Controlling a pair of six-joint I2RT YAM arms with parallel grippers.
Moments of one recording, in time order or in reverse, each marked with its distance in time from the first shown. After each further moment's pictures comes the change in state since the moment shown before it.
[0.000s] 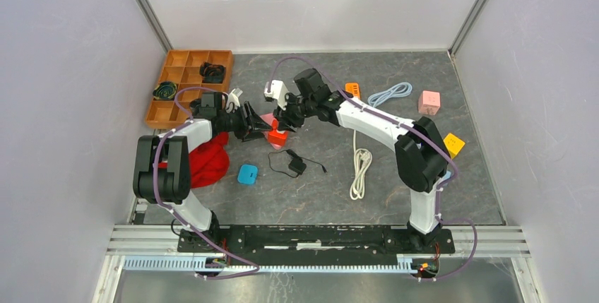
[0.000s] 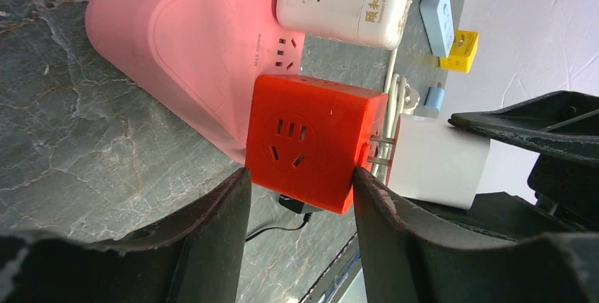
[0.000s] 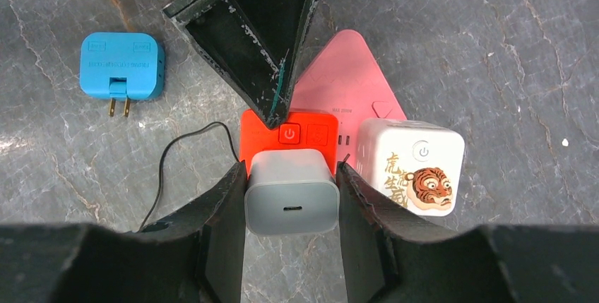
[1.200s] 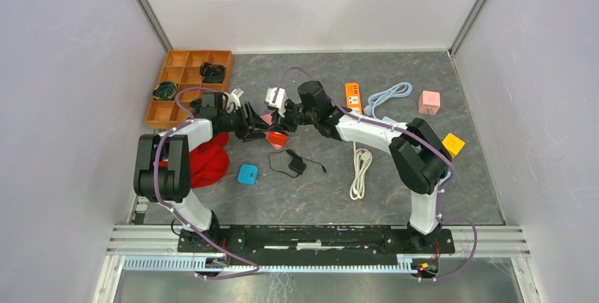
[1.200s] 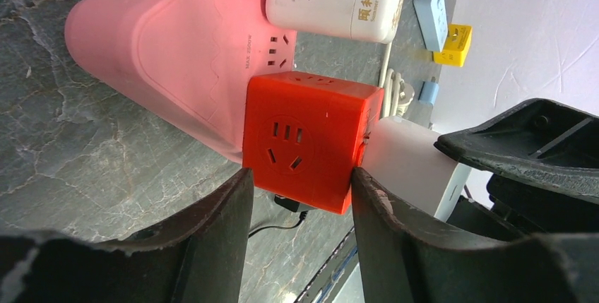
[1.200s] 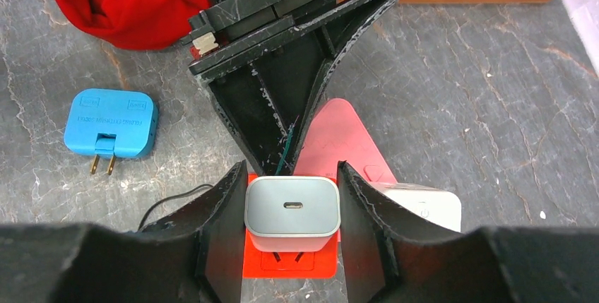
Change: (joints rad) left arm 0.001 0.011 -0.001 0.007 0.023 0.000; right arm 0.018 -0.013 -0.211 0.423 -0.038 0.021
